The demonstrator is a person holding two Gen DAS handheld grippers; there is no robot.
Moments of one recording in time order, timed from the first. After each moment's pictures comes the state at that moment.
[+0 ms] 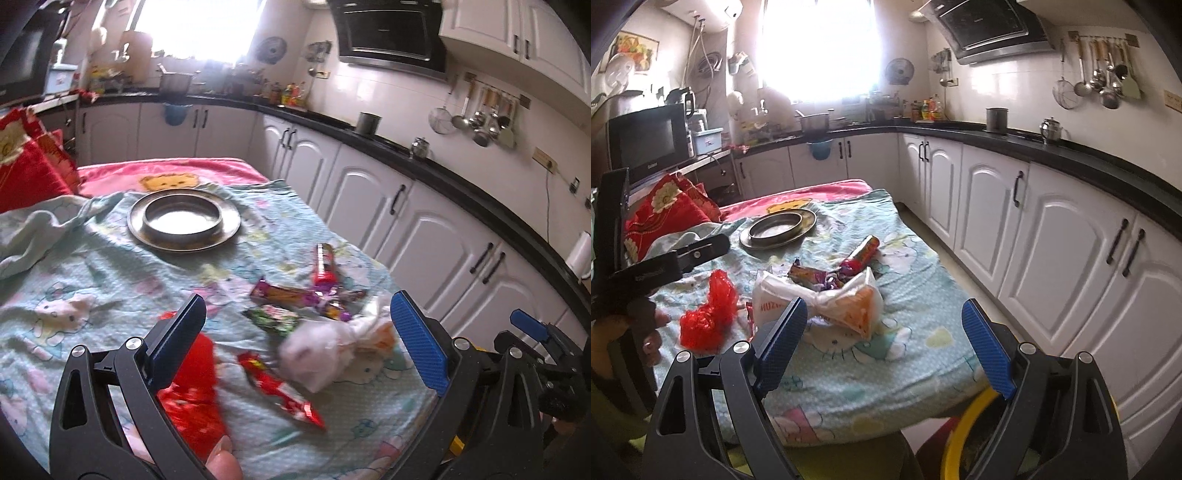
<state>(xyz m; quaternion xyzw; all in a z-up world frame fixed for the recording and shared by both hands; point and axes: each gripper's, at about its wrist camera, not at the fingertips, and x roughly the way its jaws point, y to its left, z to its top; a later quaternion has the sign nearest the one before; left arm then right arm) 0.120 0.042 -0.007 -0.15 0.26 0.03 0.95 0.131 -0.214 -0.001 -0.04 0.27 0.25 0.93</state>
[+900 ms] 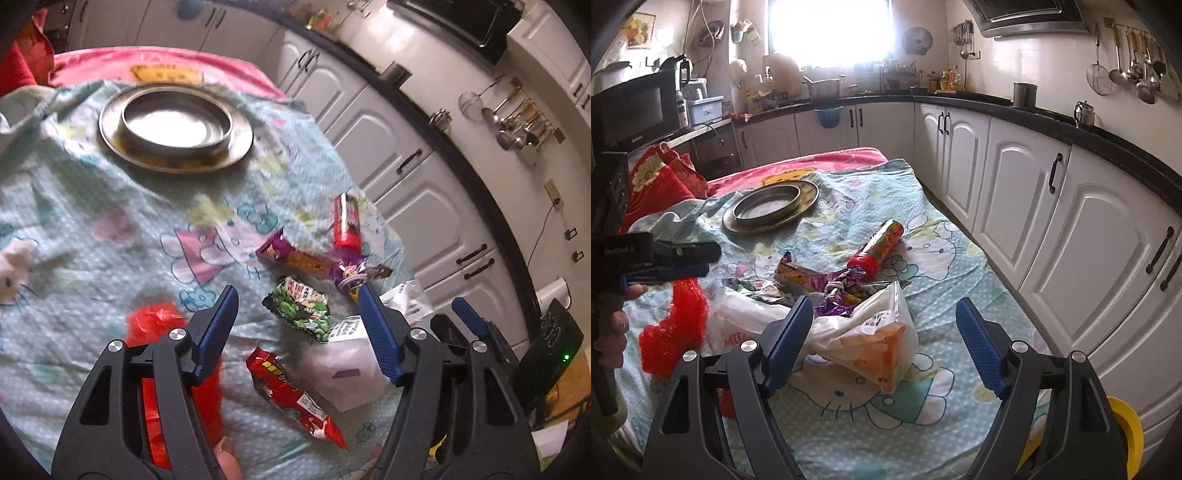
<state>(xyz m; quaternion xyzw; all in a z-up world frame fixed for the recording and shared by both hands) 0.193 0.095 -0.060 -0.28 0.41 -0.03 0.87 0.215 -0.142 -0.044 -0.07 0.32 0.26 0.91</state>
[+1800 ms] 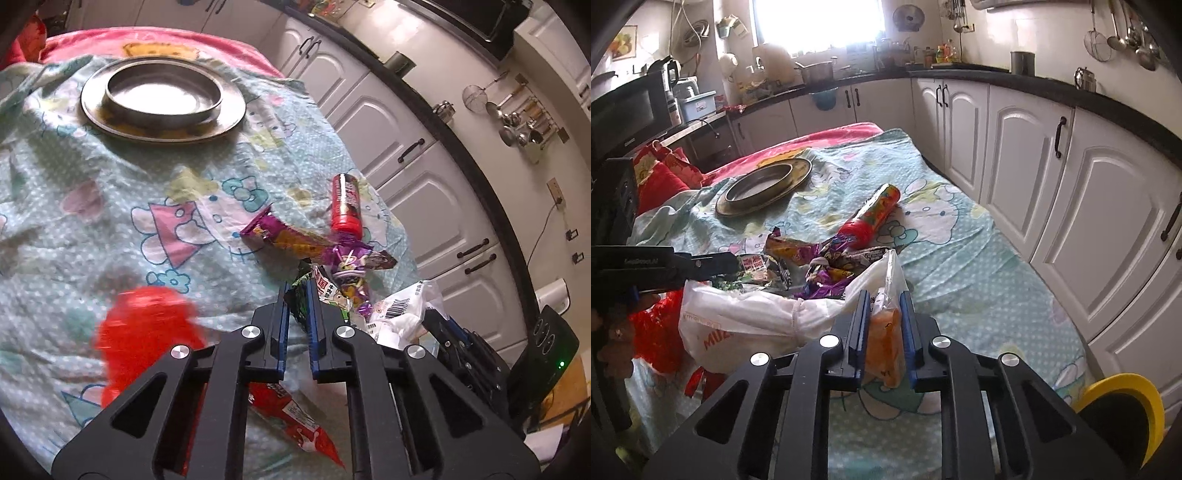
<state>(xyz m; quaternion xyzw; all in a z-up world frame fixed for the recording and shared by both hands) 0.199 0.081 -0.076 -0.29 0.41 -0.04 0.86 0.221 -0.154 -0.070 -0.05 0.36 0.27 0.89</state>
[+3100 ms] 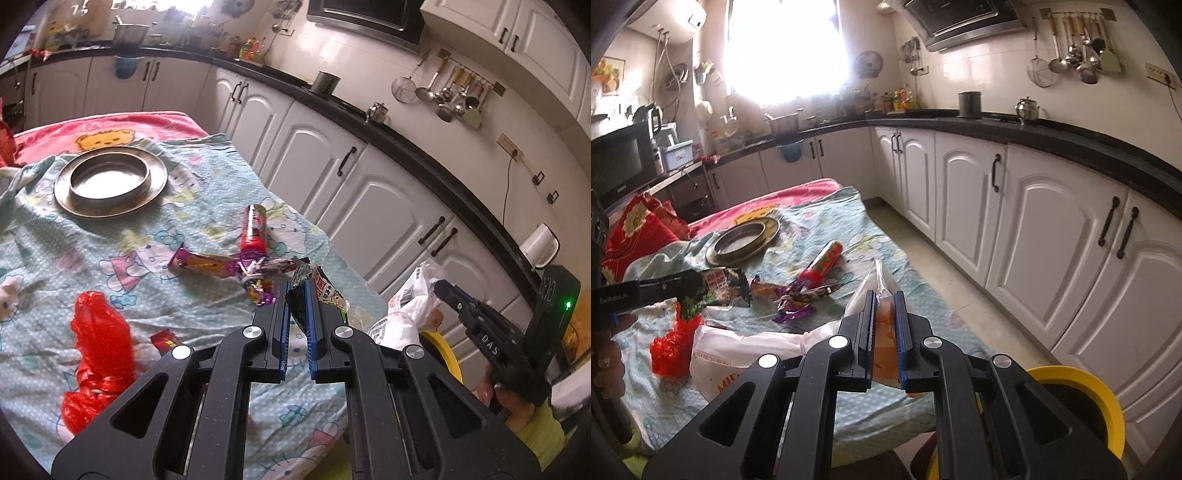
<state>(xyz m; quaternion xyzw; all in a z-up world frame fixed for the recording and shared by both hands) 0.153 0.009 -0.008 -0.19 0.33 -0.10 0.92 0.178 -0.239 -0.009 -0.01 0.28 0.20 0.94</state>
